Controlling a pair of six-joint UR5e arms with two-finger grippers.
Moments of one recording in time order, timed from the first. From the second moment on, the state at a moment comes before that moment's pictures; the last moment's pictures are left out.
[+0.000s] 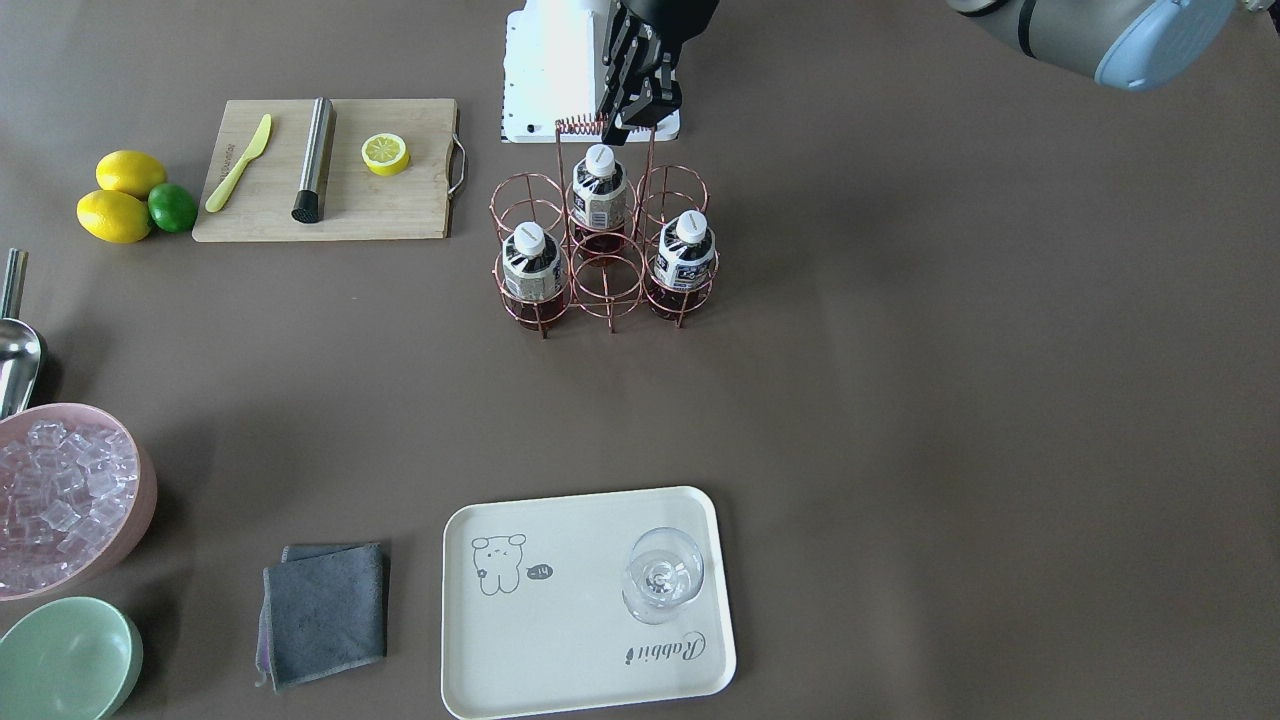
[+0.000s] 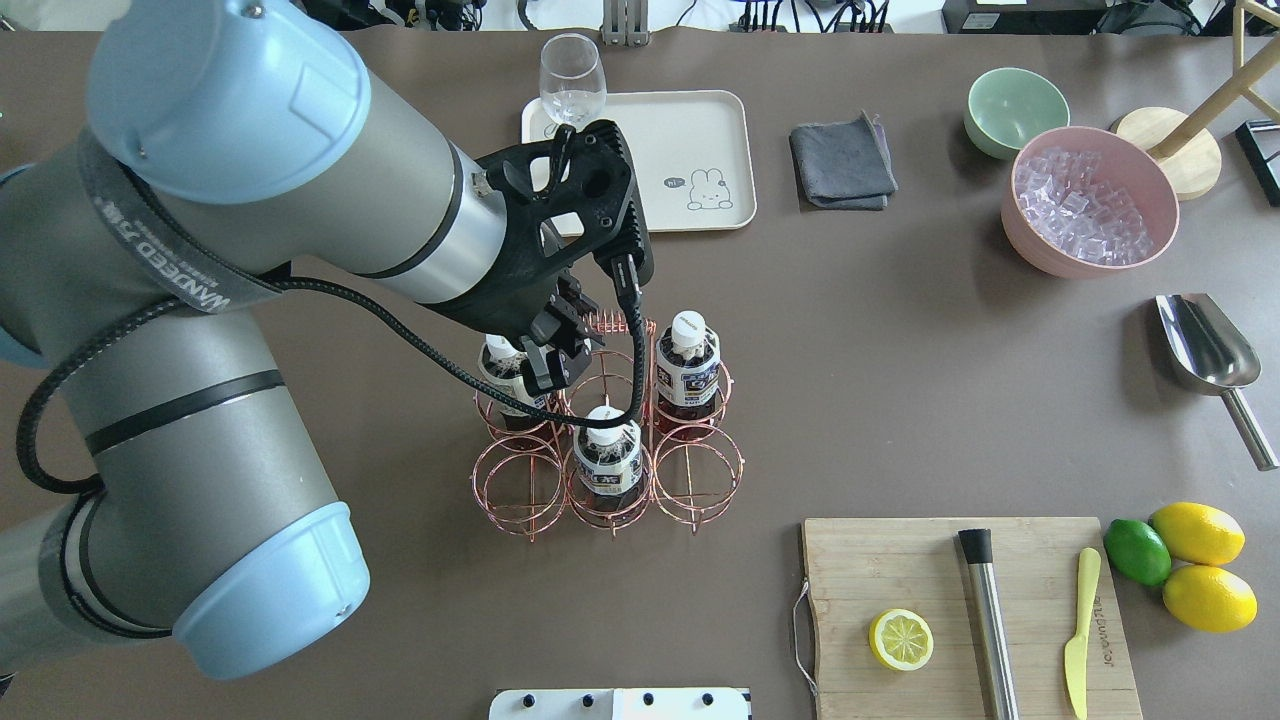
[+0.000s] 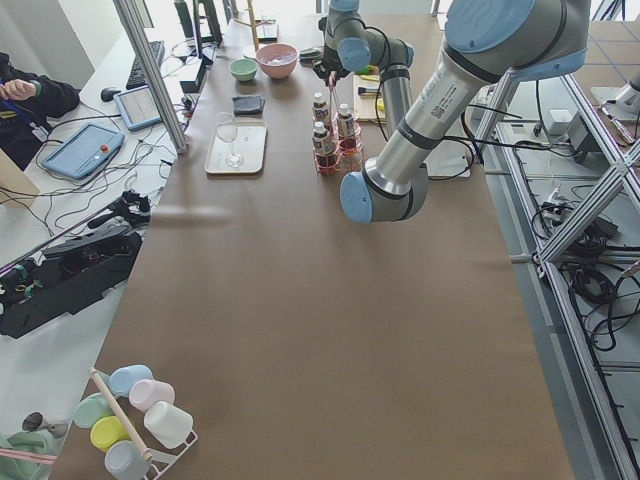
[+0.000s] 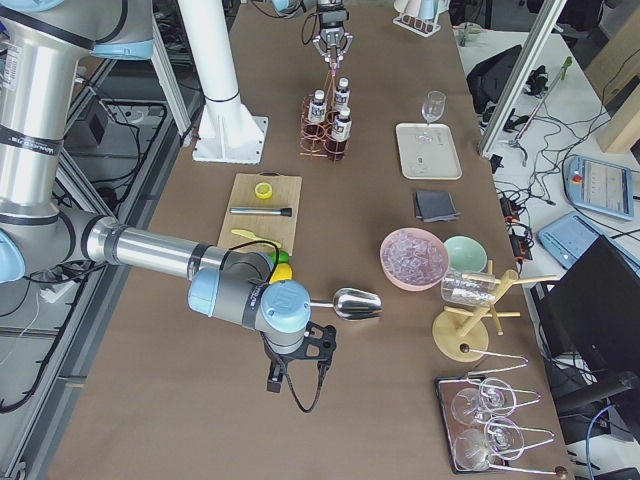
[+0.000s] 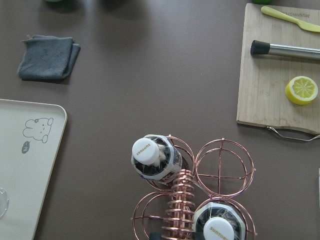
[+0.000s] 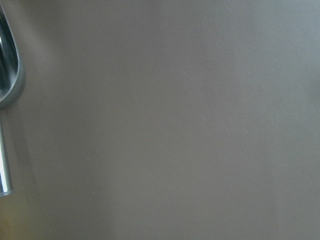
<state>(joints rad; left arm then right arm) -0.60 -2.37 -2.07 -1.39 -1.98 0.10 1.66 -1.88 1.73 -1.62 2.33 -0.08</state>
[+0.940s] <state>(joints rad) -0.60 -2.37 -2.07 -1.39 -1.98 0.10 1.33 -1.67 1.95 -1.65 2.57 0.75</state>
